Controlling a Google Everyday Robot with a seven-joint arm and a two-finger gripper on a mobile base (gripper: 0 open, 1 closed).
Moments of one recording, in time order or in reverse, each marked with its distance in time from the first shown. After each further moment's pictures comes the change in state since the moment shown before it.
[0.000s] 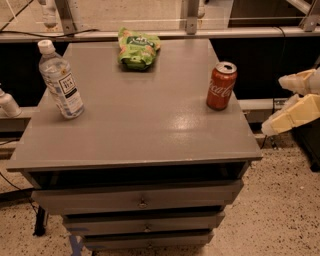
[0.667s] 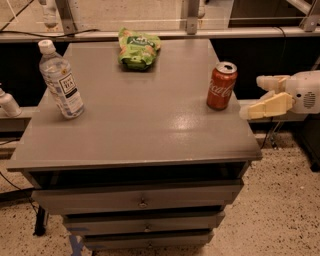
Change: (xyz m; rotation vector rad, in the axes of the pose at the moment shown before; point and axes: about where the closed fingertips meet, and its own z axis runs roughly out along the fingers) arm -0.019 -0.040 0.053 -0.065 -0.335 0.098
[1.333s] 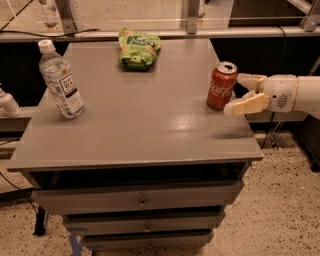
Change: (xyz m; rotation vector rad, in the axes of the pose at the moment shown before) arm 0.001 -0.032 0.051 -0.085 -0.148 -0.049
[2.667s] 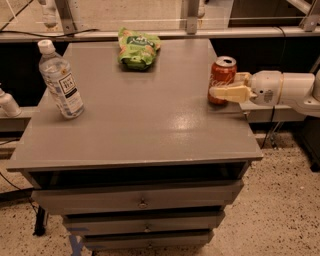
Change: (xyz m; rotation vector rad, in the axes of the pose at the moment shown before) arm -0.006 -0.022 0.035 -0.040 -0.059 -0.034
